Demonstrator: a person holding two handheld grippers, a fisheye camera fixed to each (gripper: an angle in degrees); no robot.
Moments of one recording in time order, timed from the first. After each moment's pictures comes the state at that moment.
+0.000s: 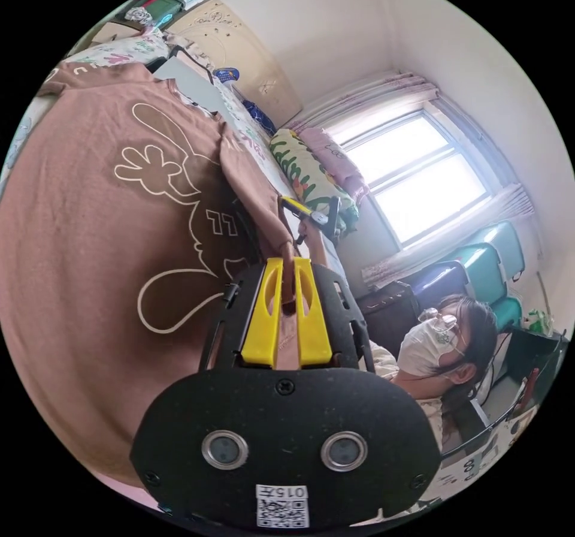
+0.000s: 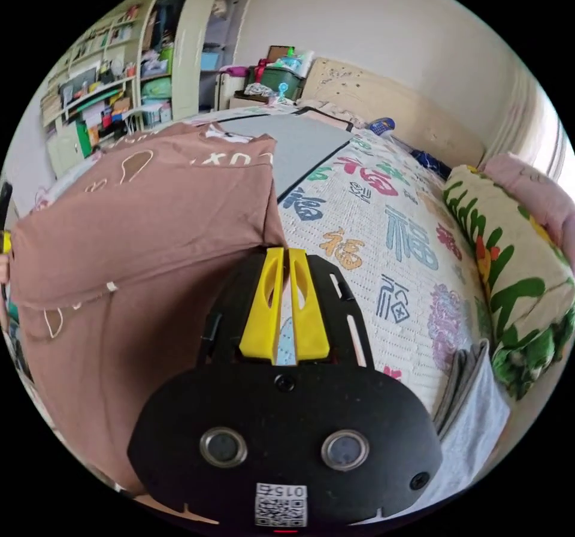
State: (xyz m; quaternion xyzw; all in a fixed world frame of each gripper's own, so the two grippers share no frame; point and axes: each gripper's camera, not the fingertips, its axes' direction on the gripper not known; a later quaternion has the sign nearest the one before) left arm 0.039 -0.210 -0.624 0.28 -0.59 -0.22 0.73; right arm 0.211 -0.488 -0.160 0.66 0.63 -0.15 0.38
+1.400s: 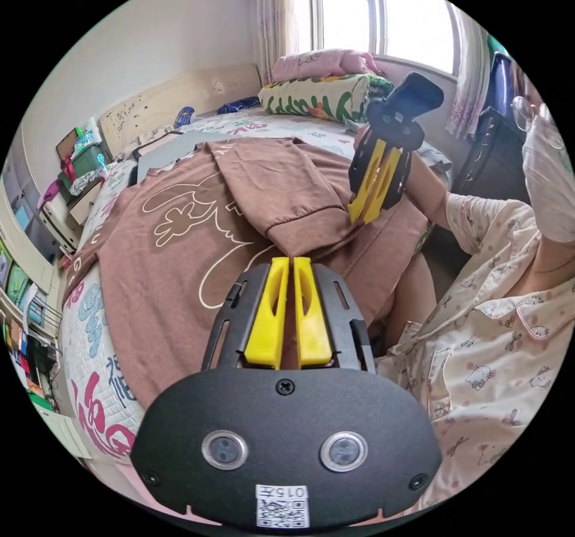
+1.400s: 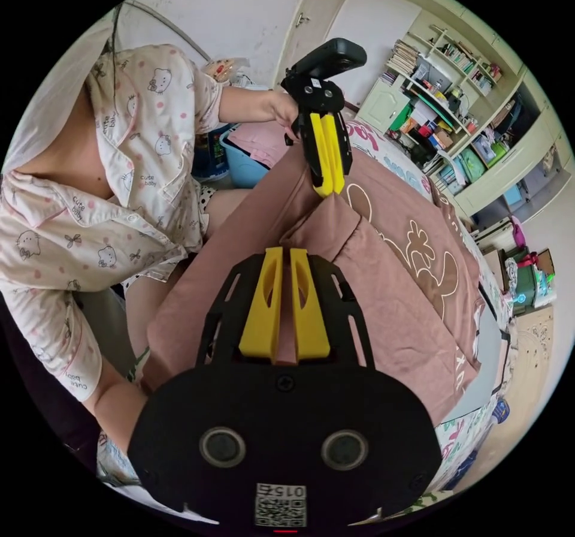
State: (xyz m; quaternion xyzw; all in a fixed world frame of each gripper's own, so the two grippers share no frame) left arm -0.009 -0.155 -0.435 -0.11 -0.82 -0.13 0.54; right arm 0.407 -0.414 -0.035 0.10 0.74 -0.57 0.35
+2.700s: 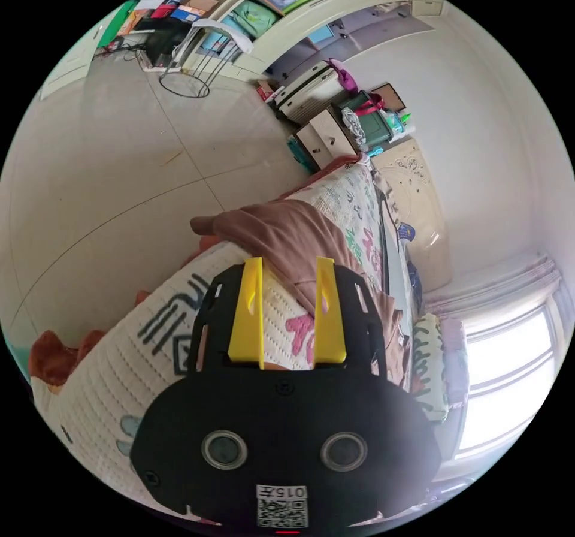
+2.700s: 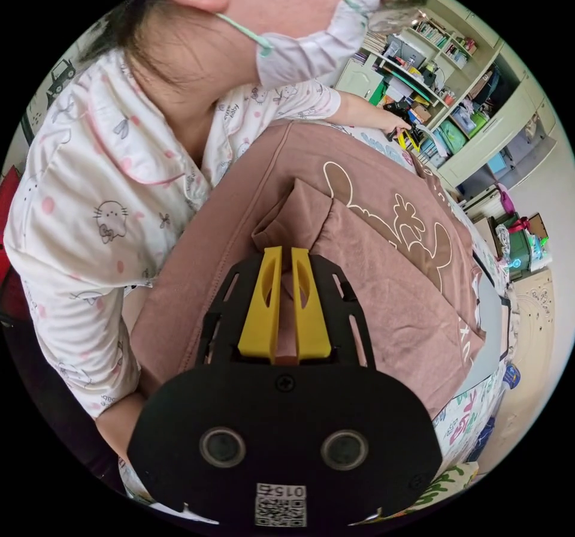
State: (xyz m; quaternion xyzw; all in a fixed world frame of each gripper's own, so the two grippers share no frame) left arm 0.384 -0.227 -1.010 0.53 -0.72 -0.32 0.32; right arm 0.501 -0.473 -0.142 0.15 0.75 -0.53 0.36
